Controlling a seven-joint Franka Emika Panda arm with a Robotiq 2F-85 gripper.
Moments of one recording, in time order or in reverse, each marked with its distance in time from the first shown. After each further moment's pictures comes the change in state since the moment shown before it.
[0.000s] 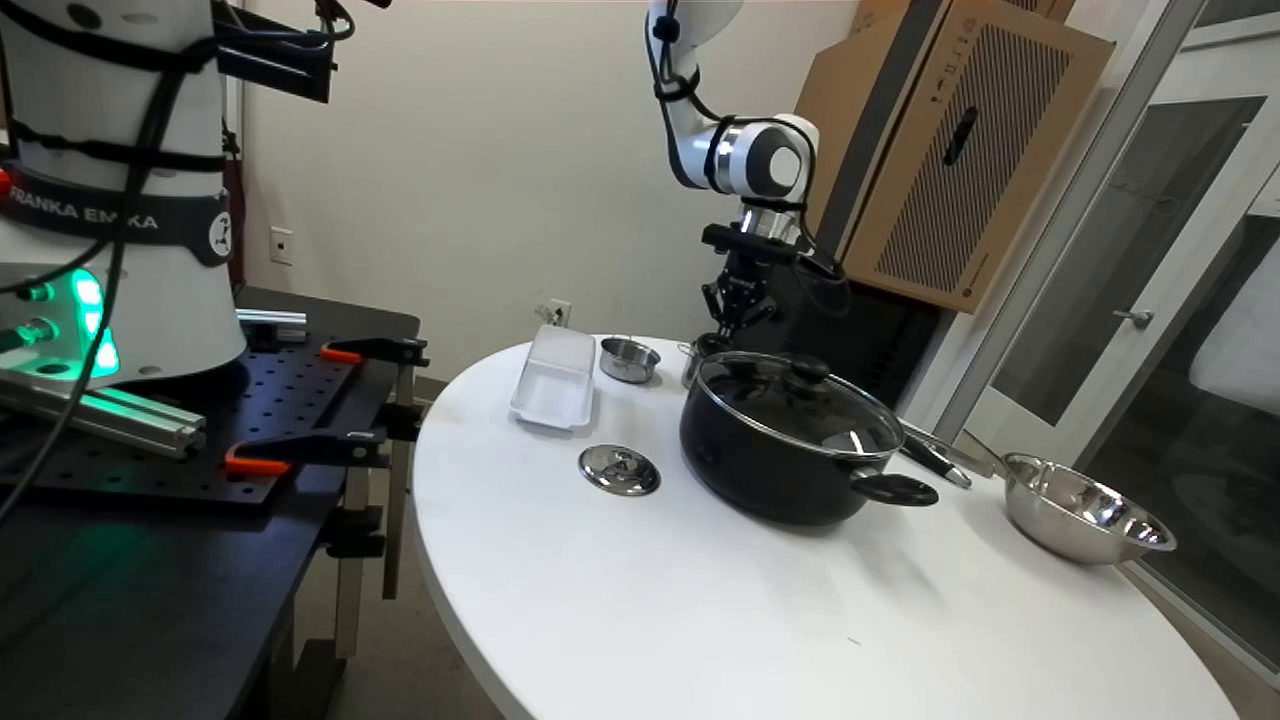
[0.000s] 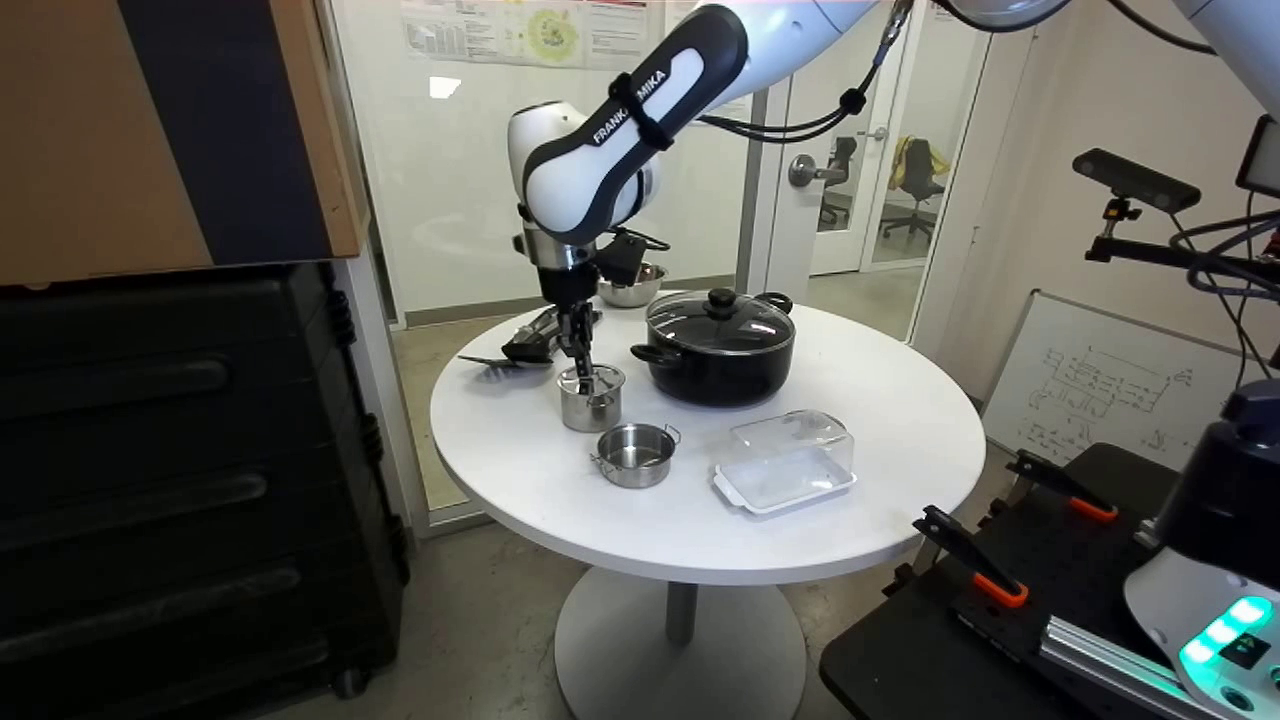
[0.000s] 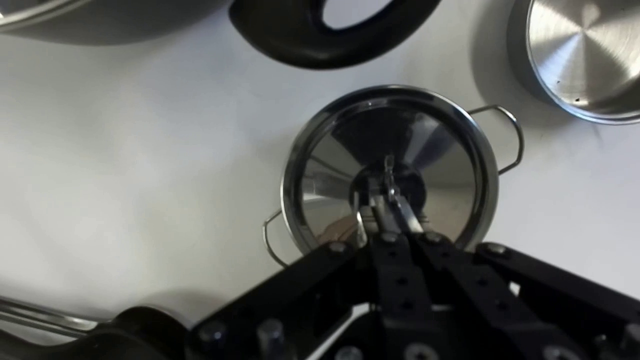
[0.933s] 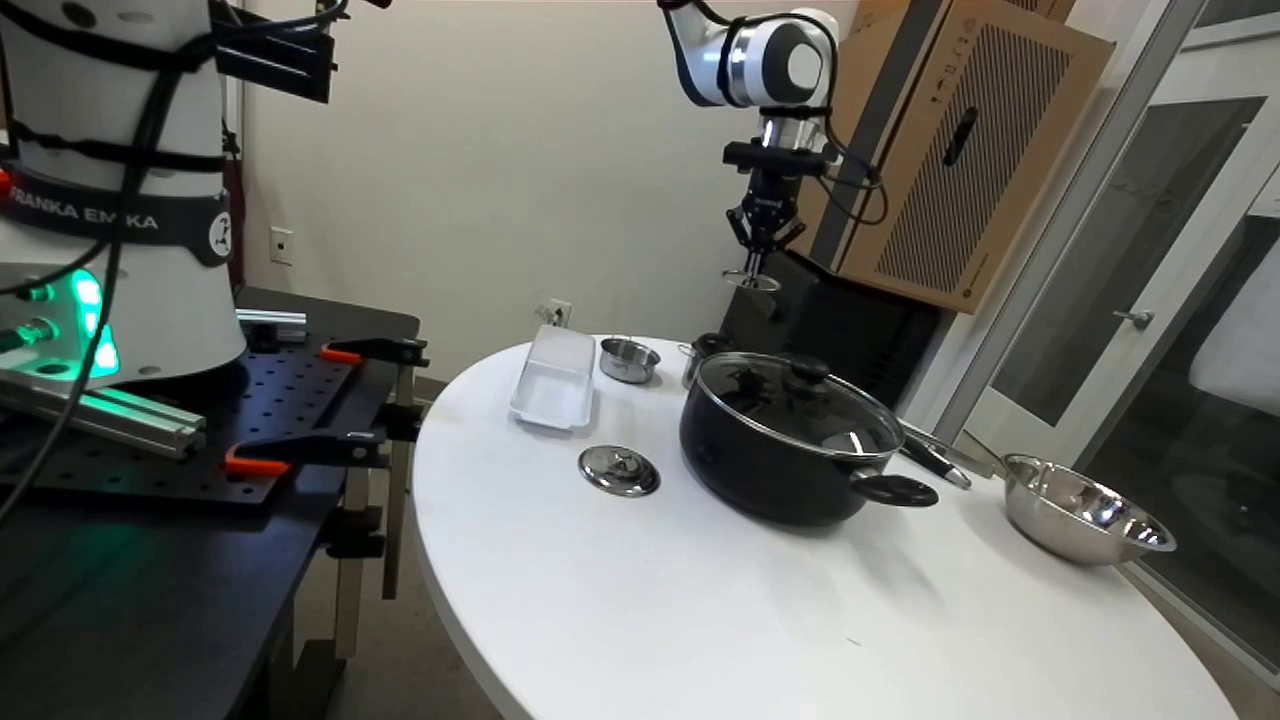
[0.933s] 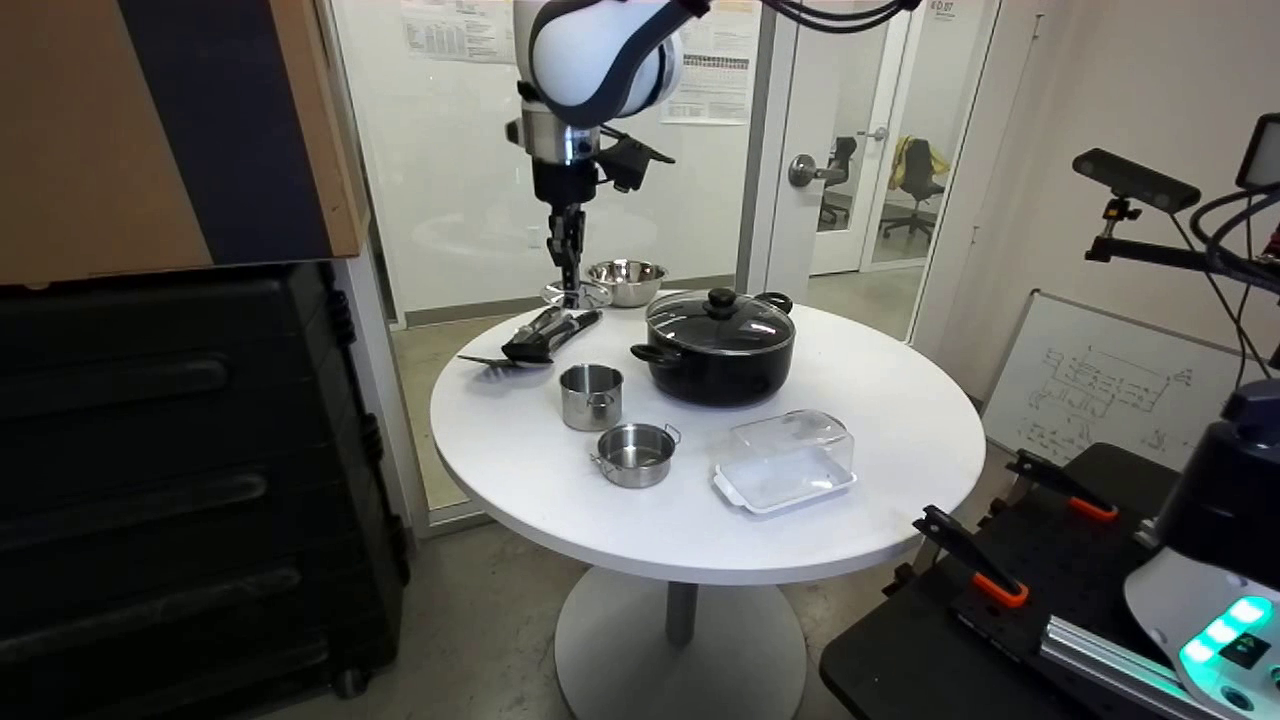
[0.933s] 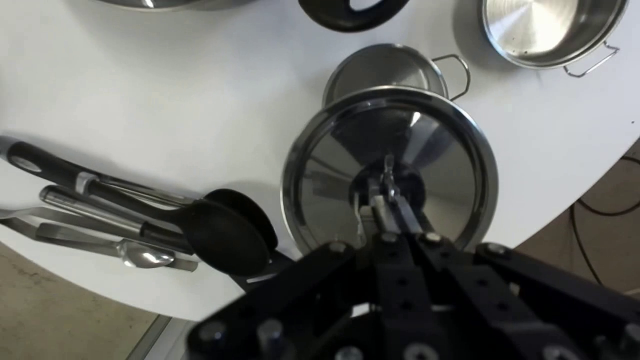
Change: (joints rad) arm -0.036 -0.260 0.041 -0.125 0.012 0.015 -0.025
